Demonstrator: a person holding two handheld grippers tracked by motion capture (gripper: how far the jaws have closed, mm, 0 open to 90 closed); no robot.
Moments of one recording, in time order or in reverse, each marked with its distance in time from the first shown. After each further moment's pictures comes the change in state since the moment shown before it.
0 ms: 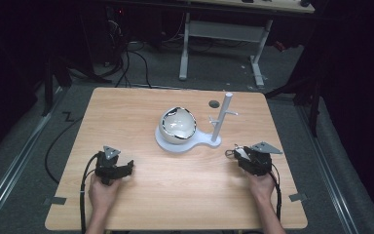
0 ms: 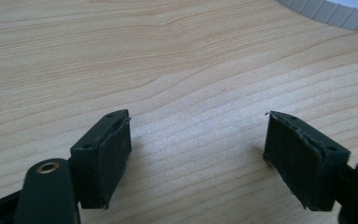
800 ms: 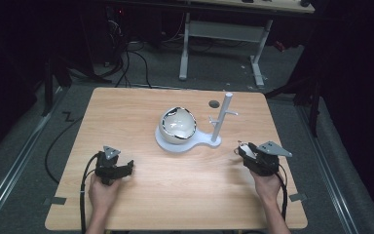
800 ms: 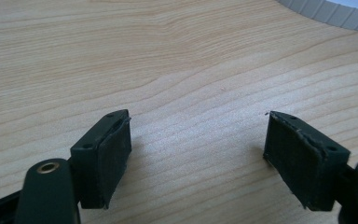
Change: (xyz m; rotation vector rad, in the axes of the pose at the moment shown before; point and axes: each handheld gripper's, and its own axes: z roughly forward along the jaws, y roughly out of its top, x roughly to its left) left arm 0.000 0.000 0.000 0.000 0.000 0.000; right arm 0.001 0.014 -0.029 -0.092 -0.003 -0.050
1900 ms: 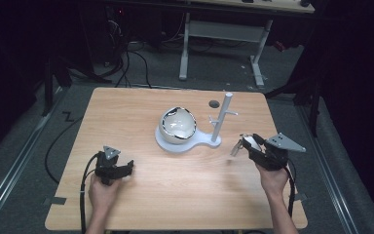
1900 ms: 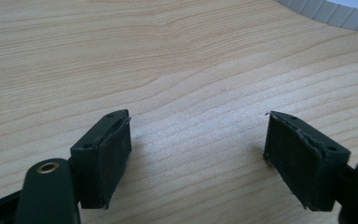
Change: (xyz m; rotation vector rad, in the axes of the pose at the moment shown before) left arm 0.000 0.000 0.000 0.000 0.000 0.000; right arm -0.006 0.034 -0.025 -0.100 0.038 0.005
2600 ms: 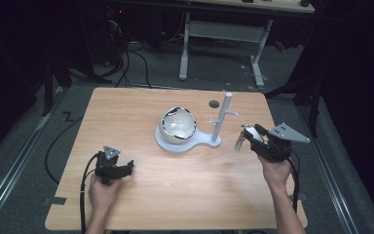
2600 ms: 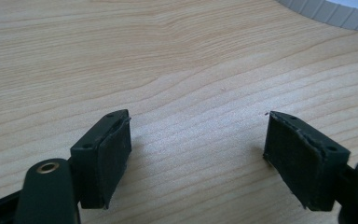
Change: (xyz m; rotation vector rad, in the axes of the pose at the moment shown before) left arm 0.000 0.000 0.000 0.000 0.000 0.000; right arm -0.002 0.033 -0.004 -0.033 -0.001 -0.041
